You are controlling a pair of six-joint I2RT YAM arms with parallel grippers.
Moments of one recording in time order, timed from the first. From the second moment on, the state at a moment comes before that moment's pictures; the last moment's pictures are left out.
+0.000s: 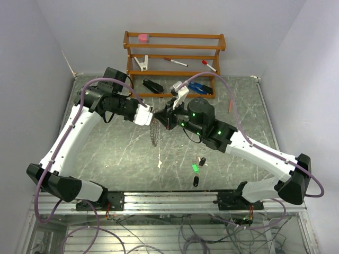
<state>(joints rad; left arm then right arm) -0.44 1.39 1.65 -1.20 0.78 1.50 0.96 1.33 1.21 -0.03 0.01 0.24</state>
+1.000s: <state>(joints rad) -0.45 1.36 1.63 -1.14 0.75 1.51 0.92 1.39 1.28 -0.15 -0.09 0.34</state>
